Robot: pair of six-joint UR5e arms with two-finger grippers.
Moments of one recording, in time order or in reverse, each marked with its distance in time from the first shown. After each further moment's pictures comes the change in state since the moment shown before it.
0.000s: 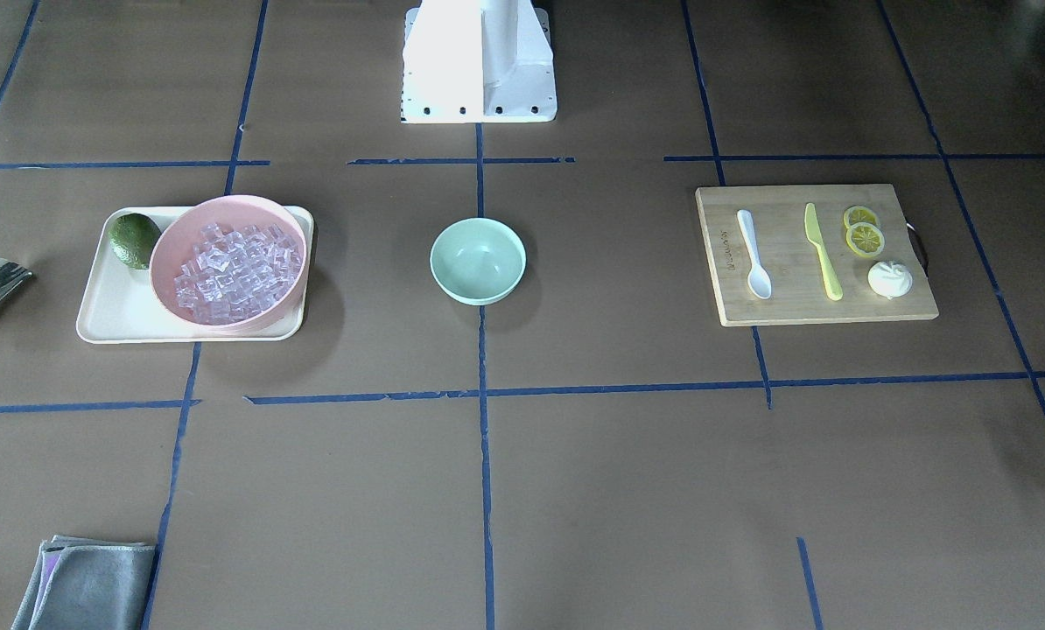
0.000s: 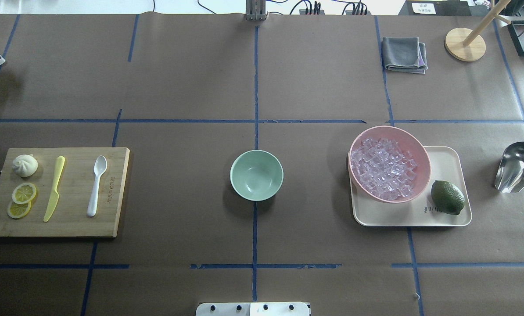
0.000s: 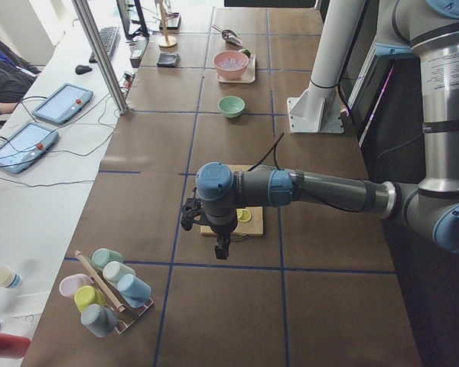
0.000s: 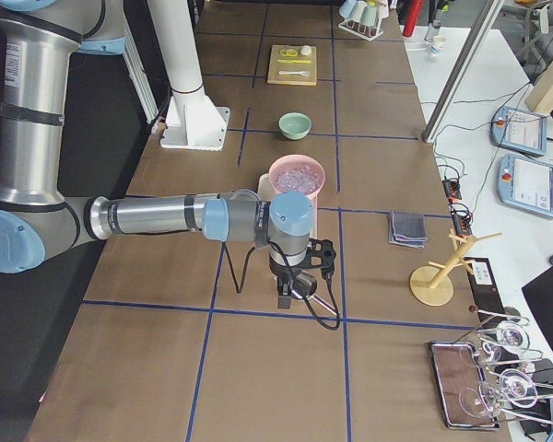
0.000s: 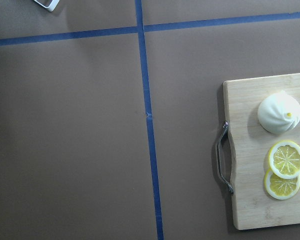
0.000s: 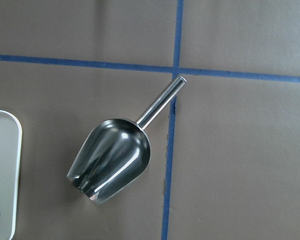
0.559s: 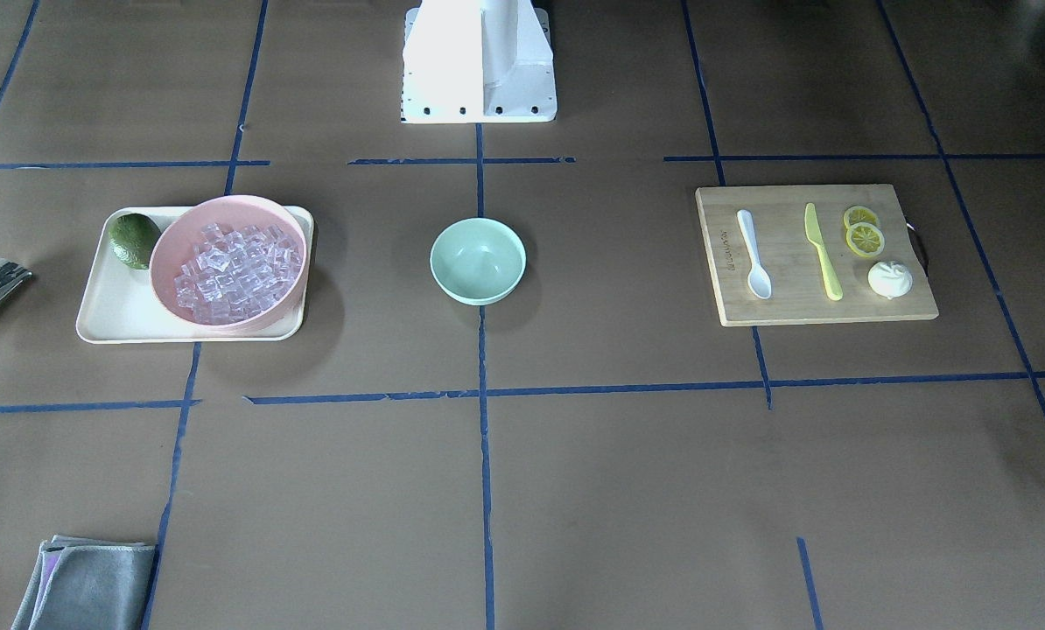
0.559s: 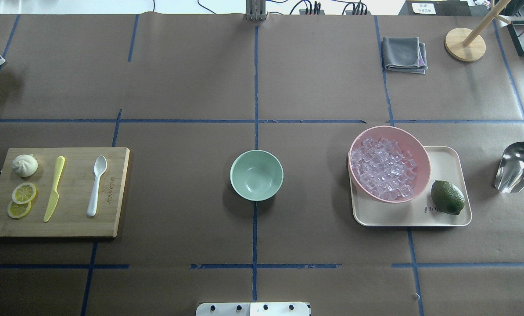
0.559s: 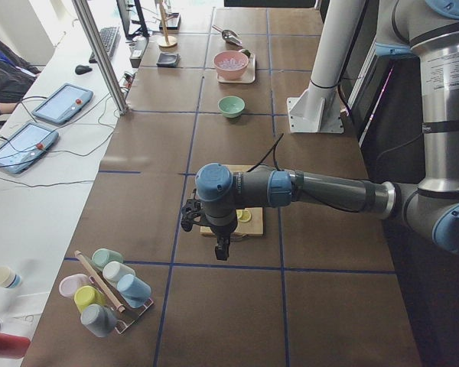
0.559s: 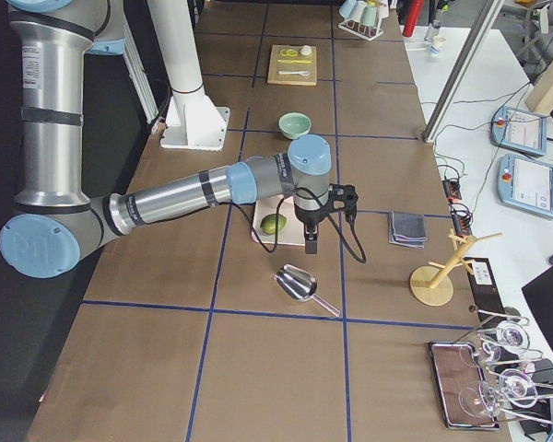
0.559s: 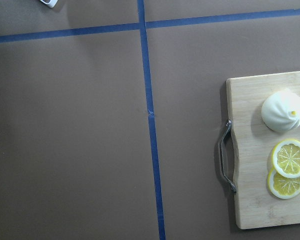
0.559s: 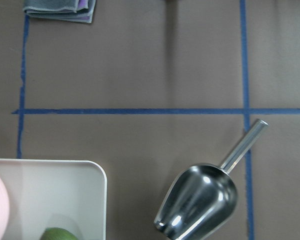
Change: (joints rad) left arm 0.003 0.000 0.003 0.000 0.002 -0.003; right arm -0.156 0.065 0.051 0.159 0.029 0.395
